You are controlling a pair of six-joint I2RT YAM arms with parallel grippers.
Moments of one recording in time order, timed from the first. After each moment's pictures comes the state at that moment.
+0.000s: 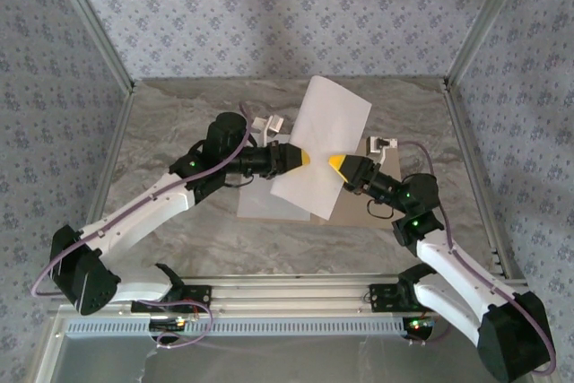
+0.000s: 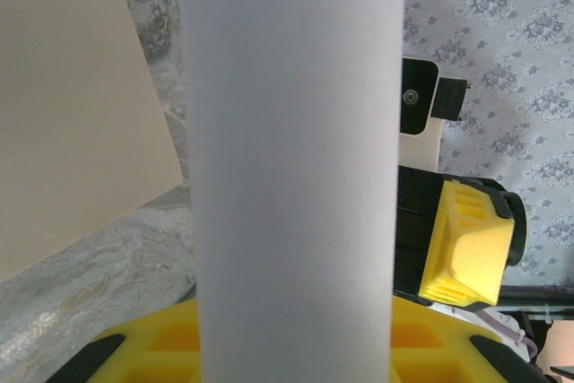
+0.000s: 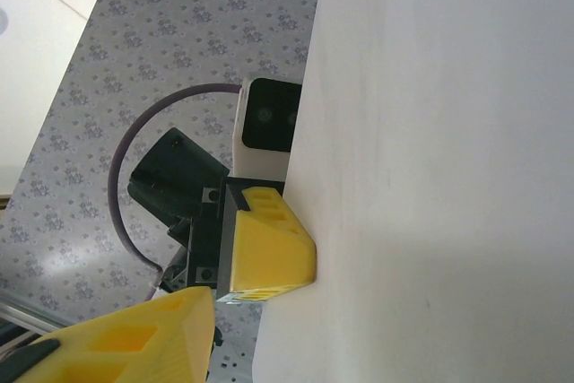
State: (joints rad) left arm -0.74 1.28 1.10 -0.15 0.64 -1.01; right arm 0.40 0.86 0.39 0.78 -0.70 1.40
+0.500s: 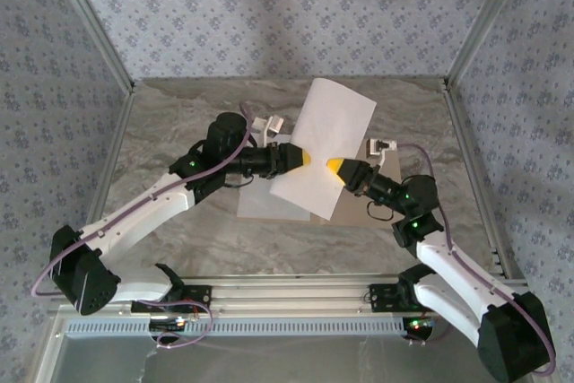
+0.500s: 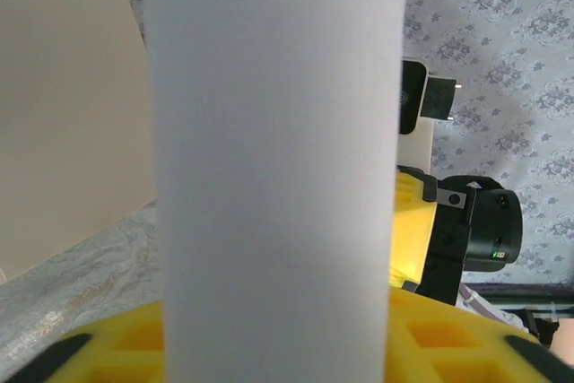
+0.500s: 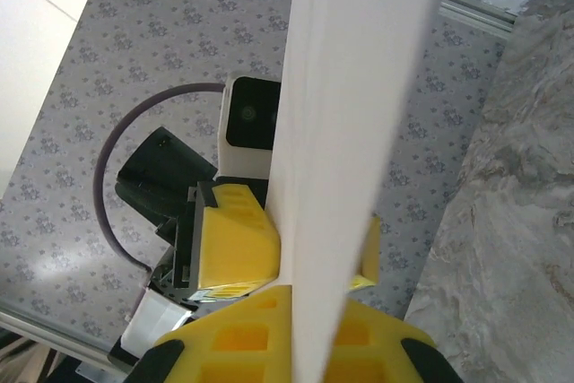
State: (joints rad) left arm -0.74 1.28 1.10 -0.17 0.64 -1.00; right arm 0.40 0.85 0.37 0.76 -0.70 1.39
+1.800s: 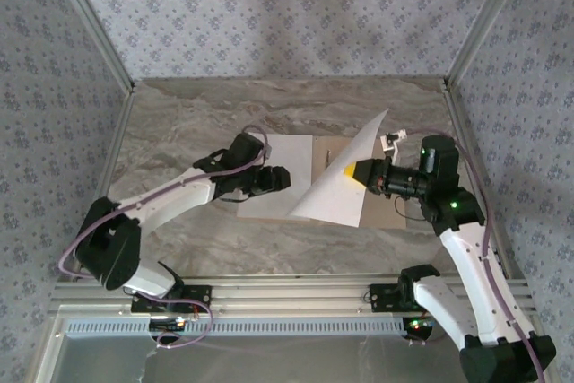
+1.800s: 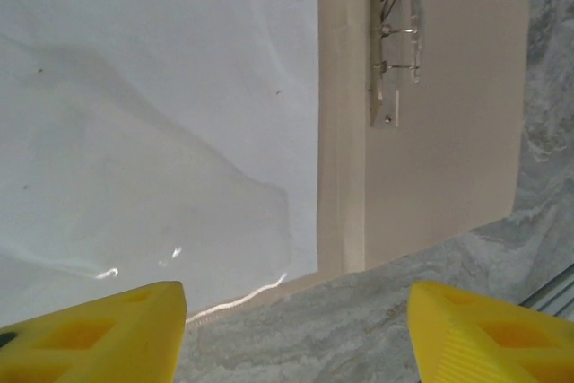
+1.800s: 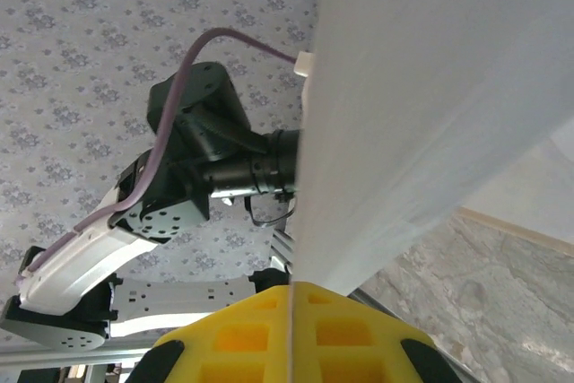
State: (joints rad) left arm -0.70 1.50 0.99 -0.41 0.27 -0.79; right arm 0.18 0.81 0.87 -0.53 -0.93 0.83
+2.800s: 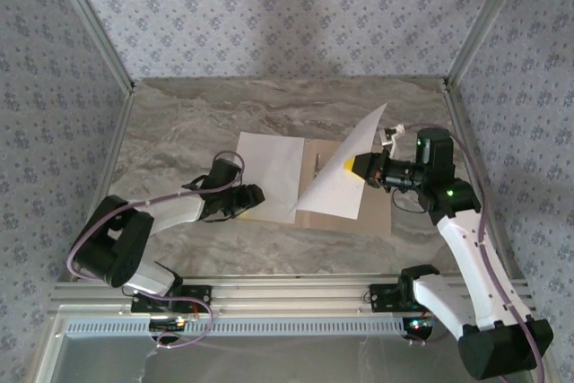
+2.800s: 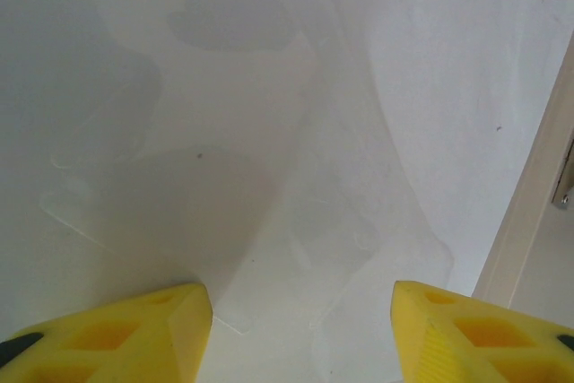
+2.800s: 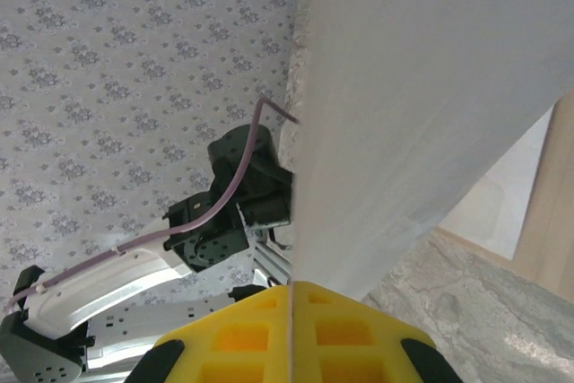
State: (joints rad) left arm -0.53 1.46 0.59 -0.12 0.25 -0.91; right arm 0.17 0.90 0.91 -0.53 -0.89 0.80
